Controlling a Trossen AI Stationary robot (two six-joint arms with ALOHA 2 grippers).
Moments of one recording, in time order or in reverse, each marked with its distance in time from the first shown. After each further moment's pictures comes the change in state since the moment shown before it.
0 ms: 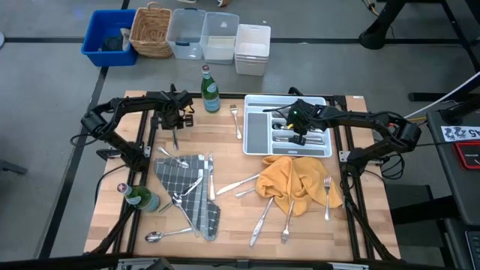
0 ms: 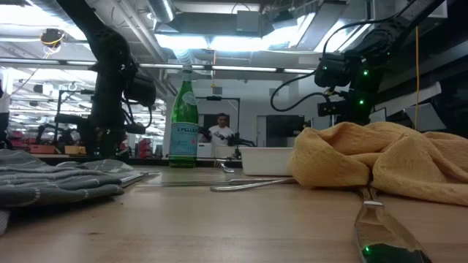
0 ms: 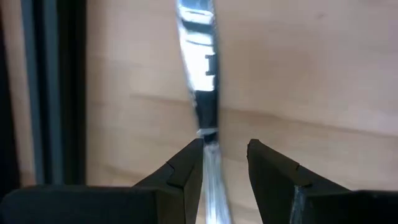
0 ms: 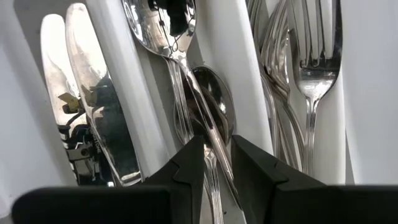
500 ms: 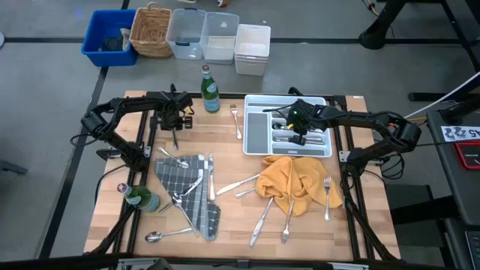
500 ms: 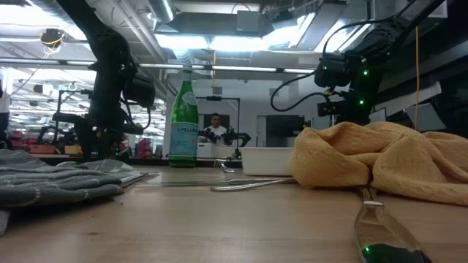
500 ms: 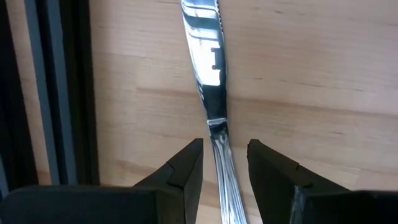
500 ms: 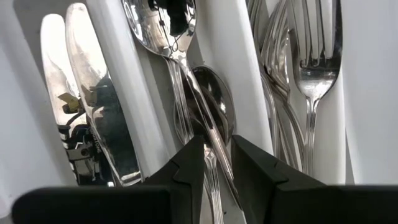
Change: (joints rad) left arm 0.000 0.000 0.000 -0.028 0.003 0.051; right arm 0.000 0.000 0.000 0.000 0.000 0.000
